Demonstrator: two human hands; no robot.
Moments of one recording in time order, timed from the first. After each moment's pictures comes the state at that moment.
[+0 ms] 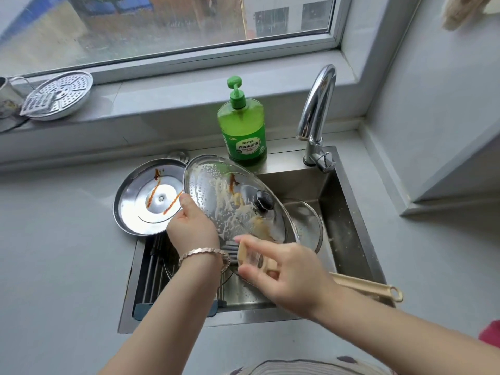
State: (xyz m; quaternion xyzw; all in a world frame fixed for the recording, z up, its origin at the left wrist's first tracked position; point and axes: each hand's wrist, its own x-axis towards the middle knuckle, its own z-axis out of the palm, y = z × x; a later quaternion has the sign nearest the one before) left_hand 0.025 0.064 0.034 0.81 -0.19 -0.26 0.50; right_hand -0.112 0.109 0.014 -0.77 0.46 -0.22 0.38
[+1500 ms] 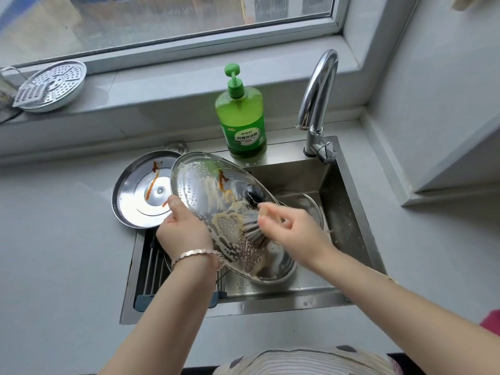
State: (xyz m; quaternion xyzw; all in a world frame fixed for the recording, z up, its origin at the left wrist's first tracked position) left_hand 0.025 0.075 0.039 0.82 -0.14 -0.25 0.50; right_hand -0.122 0.068 -0.027 -0.62 0.54 -0.25 0.51
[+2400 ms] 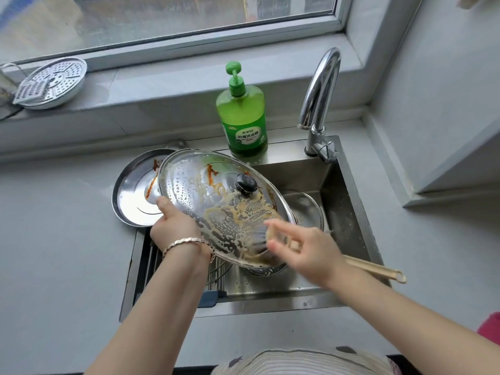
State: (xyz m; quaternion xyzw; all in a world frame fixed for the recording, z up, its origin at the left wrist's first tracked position) left_hand 0.032 0.066 0.042 0.83 -0.05 -0.28 0.49; right_hand -0.140 0.088 -0.029 -0.73 0.51 -0.22 0.39
